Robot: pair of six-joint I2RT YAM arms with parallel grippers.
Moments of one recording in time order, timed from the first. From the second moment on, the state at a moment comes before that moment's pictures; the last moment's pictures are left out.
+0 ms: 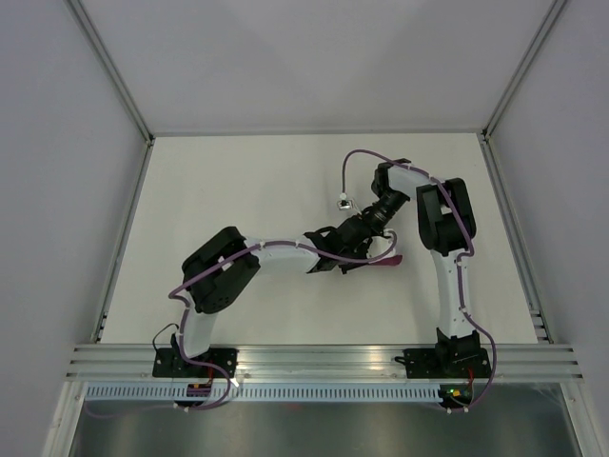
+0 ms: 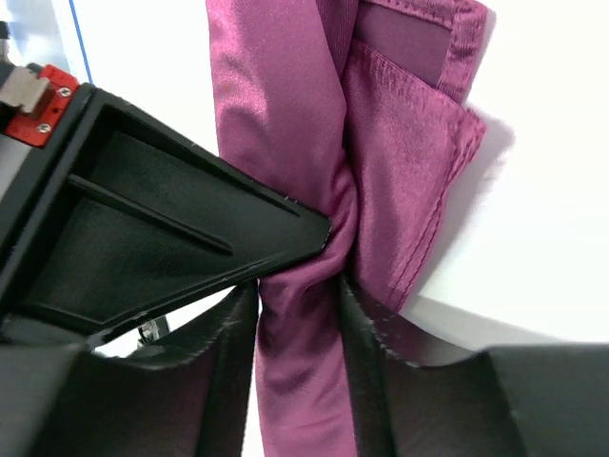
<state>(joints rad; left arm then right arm) -1.01 2.01 1.26 -0.06 0.02 0.45 0.26 2.38 1.75 -1.46 -0.81 -1.09</state>
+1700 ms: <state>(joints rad) -0.68 2.53 2.10 -0.90 0.92 0.28 0.38 1.42 0.74 -0.33 -0.48 -1.01</state>
